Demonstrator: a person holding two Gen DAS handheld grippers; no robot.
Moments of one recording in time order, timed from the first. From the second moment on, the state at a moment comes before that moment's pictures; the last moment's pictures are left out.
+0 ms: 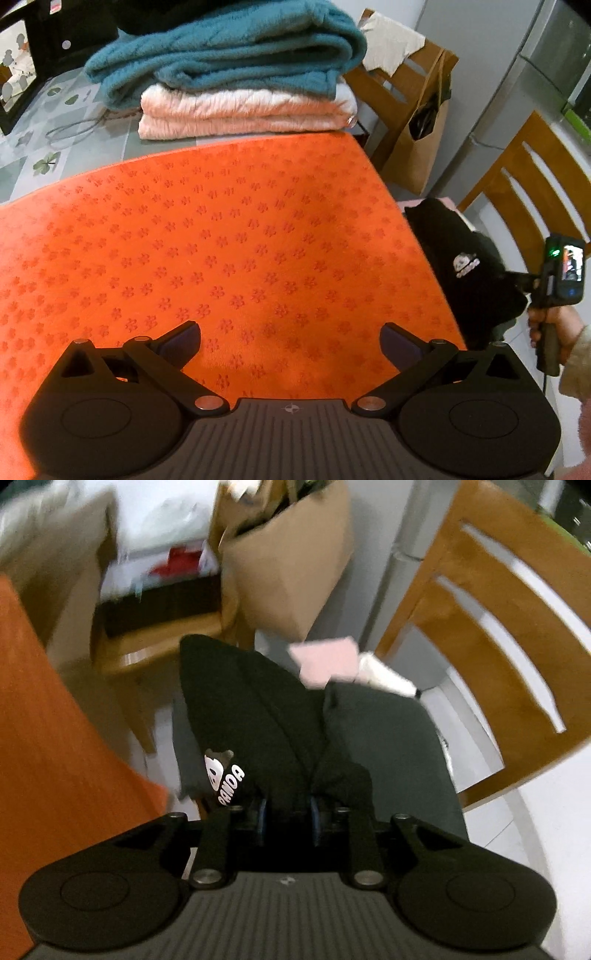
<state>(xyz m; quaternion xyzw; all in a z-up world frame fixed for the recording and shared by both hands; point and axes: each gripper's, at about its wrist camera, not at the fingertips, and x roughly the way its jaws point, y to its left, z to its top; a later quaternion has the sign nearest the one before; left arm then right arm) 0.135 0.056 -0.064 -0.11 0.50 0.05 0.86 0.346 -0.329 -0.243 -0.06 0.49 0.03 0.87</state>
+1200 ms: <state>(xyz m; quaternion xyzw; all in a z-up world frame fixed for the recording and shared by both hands) -0.055 0.155 0.007 -0.19 0.45 0.08 0.87 0.058 -0.115 0.016 0.00 0.41 0.25 0.88</state>
